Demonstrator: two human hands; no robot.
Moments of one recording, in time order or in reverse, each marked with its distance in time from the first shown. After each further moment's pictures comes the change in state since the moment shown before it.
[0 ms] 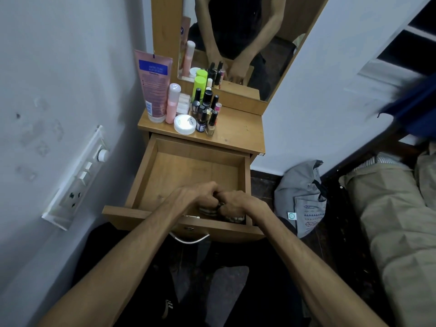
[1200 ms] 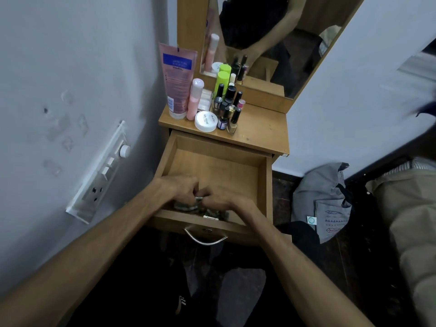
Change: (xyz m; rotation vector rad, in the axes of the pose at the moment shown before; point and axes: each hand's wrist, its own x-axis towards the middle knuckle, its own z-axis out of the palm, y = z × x) left_hand -0.057 -0.057 -0.040 0.334 0.045 -0.281; right_hand 0.046 -0.068 0.002 0.222 -0.002 -0.188
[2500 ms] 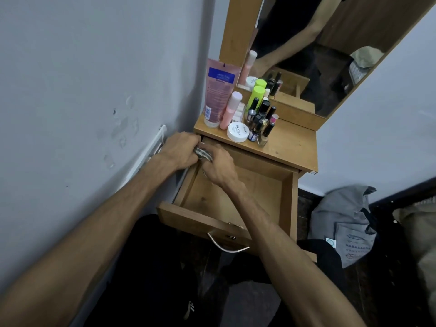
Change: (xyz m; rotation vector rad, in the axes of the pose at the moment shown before) left_hand -0.030 -0.071 -0.059 0.005 0.733 -0.037; right_hand 0.061 -0.075 -0.020 0.103 0.694 -0.270
